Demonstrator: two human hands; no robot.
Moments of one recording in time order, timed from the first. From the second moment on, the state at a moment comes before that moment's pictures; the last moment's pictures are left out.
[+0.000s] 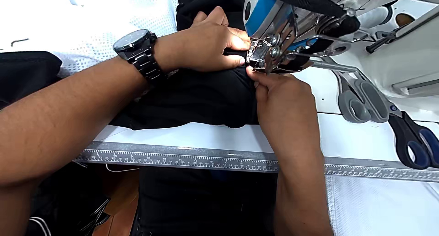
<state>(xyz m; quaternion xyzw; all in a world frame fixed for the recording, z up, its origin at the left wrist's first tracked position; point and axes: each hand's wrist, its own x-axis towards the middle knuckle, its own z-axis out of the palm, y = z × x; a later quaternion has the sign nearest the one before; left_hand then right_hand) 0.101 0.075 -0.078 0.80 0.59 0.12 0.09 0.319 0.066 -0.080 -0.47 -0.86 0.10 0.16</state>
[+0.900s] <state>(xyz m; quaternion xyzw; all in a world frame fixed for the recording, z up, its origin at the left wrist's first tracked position) 0.103 0.066 -0.074 0.80 0.57 0.21 -0.03 0.347 0.088 -0.074 -0.37 -0.69 0.58 0.24</state>
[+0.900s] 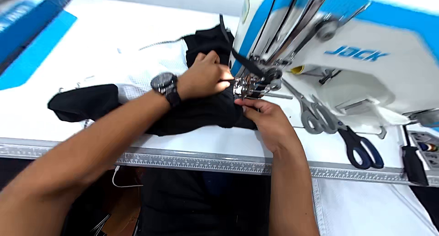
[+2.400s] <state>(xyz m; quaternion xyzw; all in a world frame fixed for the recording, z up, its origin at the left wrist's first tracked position) 0.151 -0.067 -0.010 0.84 0.53 0.09 -0.04 0.422 0.013 -0.102 0.06 -0.96 0.15 0.24</state>
